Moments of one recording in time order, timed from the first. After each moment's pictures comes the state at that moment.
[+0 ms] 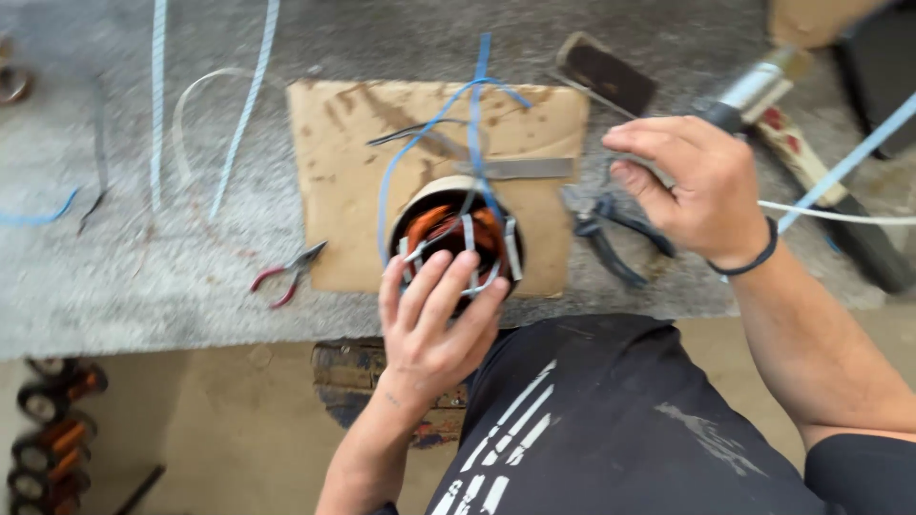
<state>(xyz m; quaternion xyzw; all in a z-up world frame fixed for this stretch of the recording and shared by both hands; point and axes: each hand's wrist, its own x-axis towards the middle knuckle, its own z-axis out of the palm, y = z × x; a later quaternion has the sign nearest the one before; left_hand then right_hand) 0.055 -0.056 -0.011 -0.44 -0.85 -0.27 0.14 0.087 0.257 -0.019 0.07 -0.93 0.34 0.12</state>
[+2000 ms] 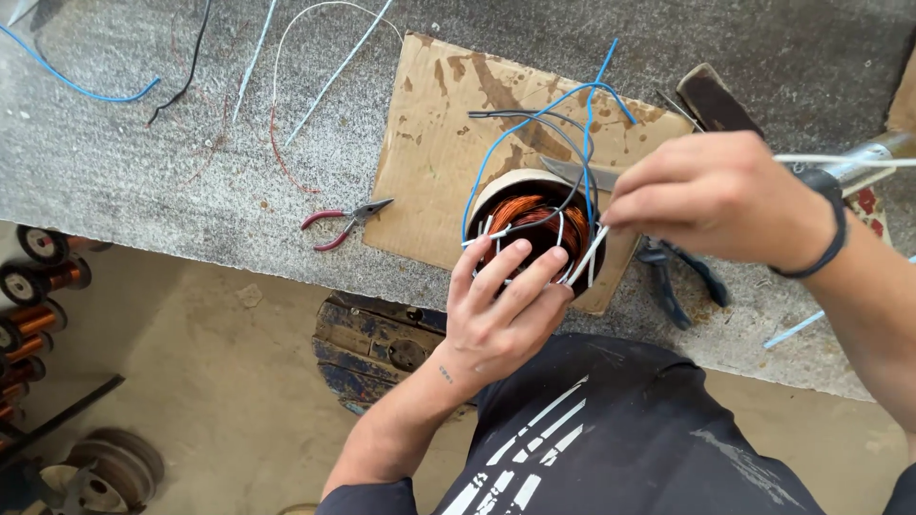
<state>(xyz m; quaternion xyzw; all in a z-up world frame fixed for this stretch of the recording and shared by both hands) 0.056 -0.049 -0.008 -0.37 -0.86 -0.30 0.19 -0.004 0.224 0.006 0.39 -0.84 0.37 0.00</state>
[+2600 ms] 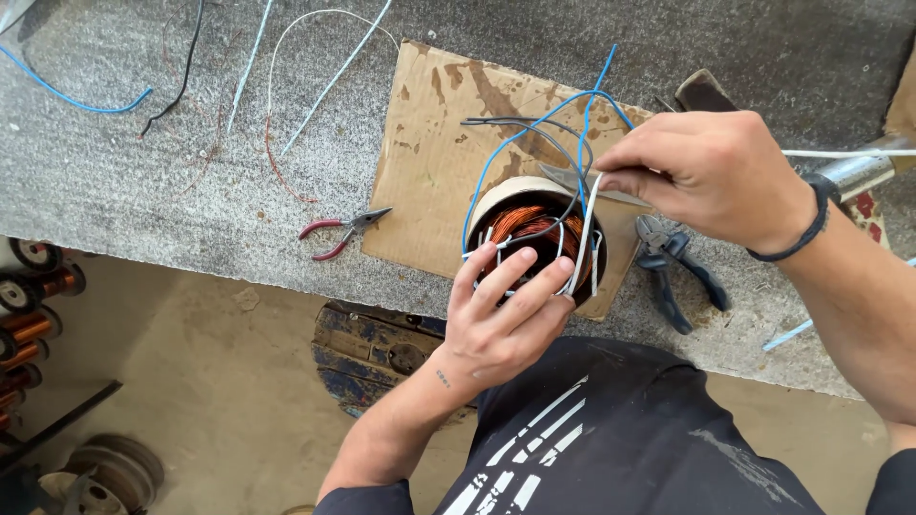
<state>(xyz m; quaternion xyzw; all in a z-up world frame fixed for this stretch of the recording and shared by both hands) 0.049 -0.051 -0.014 -0.39 -0.85 -0.31 0.18 -0.018 0.217 -0.002 0.27 -0.90 0.35 -0.02</state>
